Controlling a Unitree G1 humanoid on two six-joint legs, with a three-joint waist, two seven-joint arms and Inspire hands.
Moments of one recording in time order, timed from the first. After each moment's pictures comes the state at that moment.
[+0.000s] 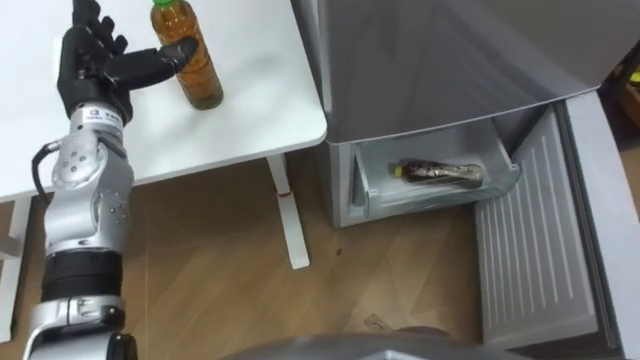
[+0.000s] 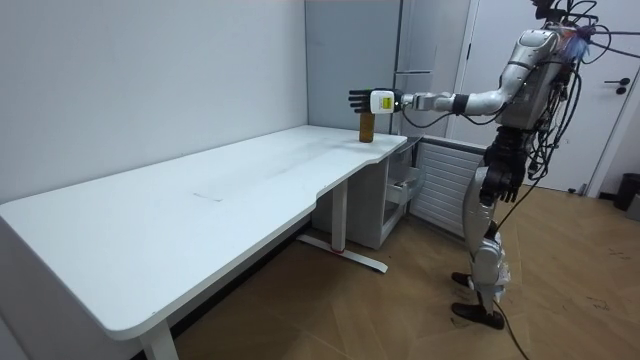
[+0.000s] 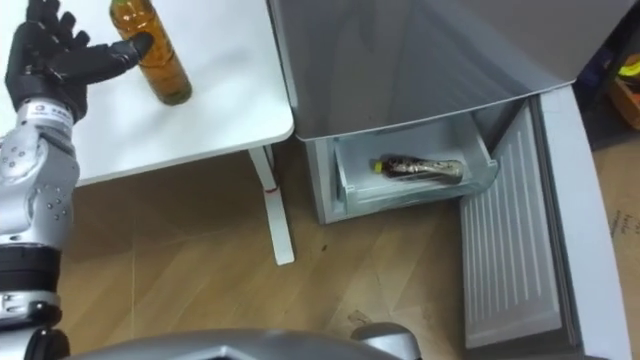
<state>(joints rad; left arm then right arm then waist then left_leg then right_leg) -0.18 0.33 0.23 0.26 -0.51 0.08 0.08 0.14 -0.26 -0.24 1.36 0.06 0.11 0.08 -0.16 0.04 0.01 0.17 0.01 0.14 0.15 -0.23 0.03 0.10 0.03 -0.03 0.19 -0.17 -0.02</state>
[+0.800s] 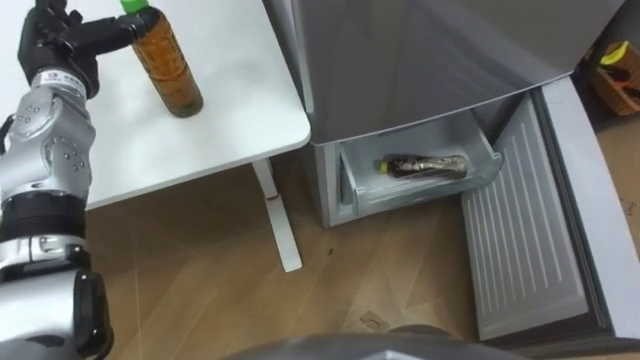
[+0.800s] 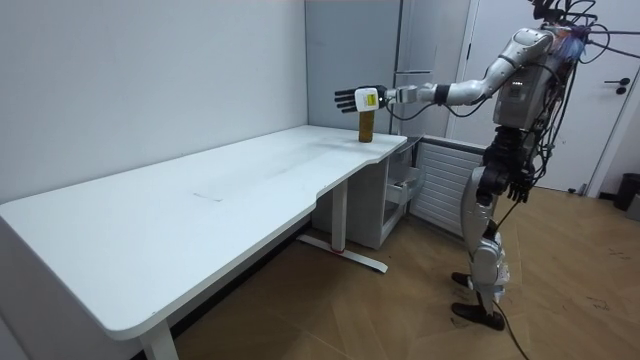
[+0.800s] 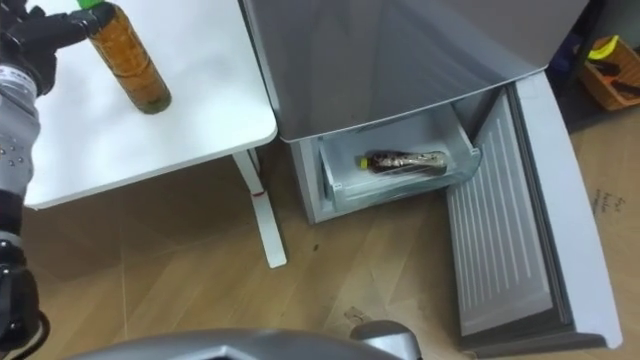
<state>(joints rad) -0.40 0.48 0.23 0.53 -0.55 0.15 0.09 0.14 -0.29 -0.30 1.36 0.06 0.13 0.02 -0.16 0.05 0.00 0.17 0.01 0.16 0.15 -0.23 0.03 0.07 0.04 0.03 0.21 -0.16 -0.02</state>
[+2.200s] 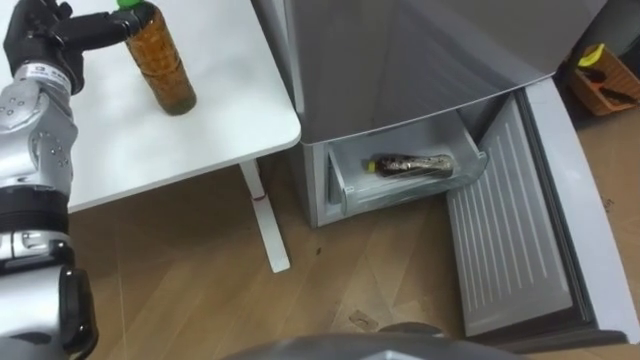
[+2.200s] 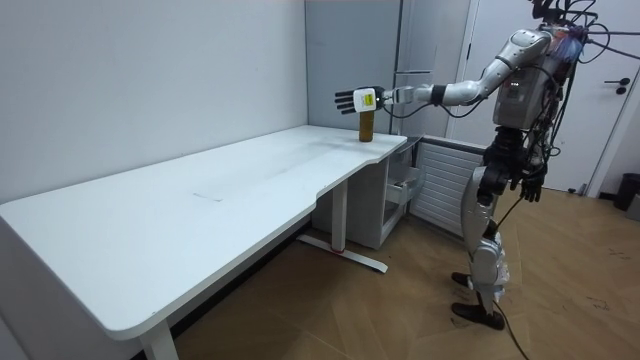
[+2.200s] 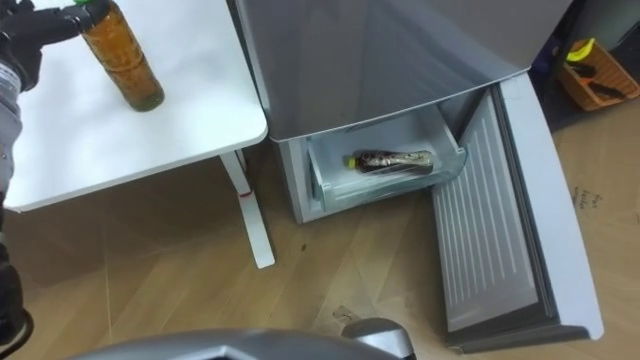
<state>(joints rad) -0.41 0.51 0.23 0.56 -0.44 0.17 0.01 0.18 -0.31 -0.34 1.36 0.07 0.17 0.03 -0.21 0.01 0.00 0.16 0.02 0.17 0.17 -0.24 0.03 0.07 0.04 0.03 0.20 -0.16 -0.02</state>
